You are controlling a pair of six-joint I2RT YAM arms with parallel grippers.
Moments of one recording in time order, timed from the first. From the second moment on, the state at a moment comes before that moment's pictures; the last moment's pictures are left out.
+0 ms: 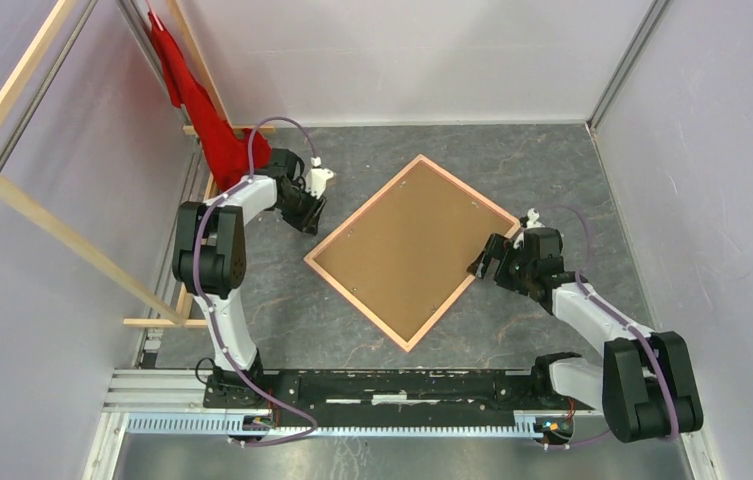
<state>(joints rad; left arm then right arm) -0.14 1.98 1.37 -0.61 0.33 0.50 0.14 1.15 0.45 -0.10 -0.21 0.52</state>
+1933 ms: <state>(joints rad) -0.29 1.86 1.10 -0.79 0.74 0.55 0.88 1.65 0.61 0.45 -0.15 0.77</state>
